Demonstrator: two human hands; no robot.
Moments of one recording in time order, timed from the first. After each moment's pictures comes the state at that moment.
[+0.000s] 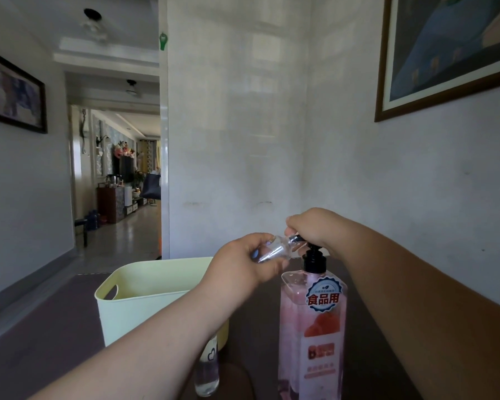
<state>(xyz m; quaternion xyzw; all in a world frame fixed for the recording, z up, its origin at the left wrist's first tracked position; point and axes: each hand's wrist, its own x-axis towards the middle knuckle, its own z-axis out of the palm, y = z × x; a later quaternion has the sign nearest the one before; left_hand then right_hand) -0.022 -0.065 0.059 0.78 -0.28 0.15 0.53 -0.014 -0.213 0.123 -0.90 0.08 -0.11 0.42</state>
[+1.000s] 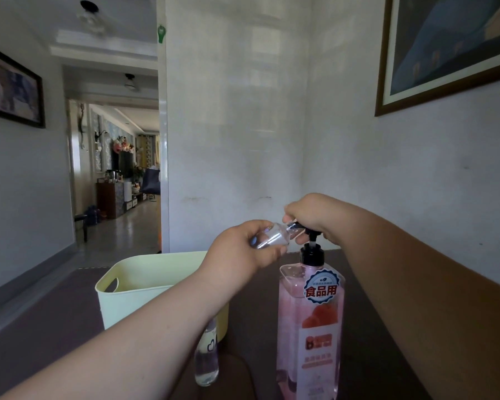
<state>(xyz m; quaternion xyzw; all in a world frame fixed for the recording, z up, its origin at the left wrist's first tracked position) -0.020 -0.064 0.065 0.79 -0.28 0.17 0.51 -0.016 -0.211 0.134 -0.91 0.09 -0.10 0.40</state>
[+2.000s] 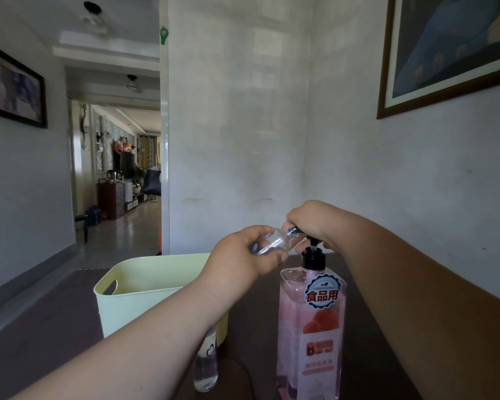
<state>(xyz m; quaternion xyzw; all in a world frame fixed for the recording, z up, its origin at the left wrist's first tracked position) -0.021 -0.065 0.061 0.79 -0.28 0.16 0.52 -0.011 -0.212 0.128 -0.93 0.09 -0.07 0.35</state>
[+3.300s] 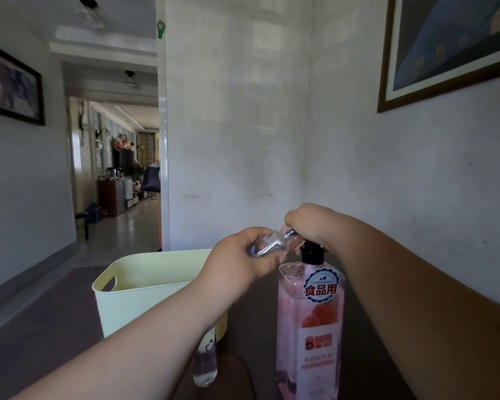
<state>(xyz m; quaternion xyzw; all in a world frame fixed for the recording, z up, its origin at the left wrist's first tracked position) -0.018 -0.066 0.053 0.79 -0.28 0.16 0.52 -0.007 -0.210 0.116 -0.92 0.10 -0.07 0.38</state>
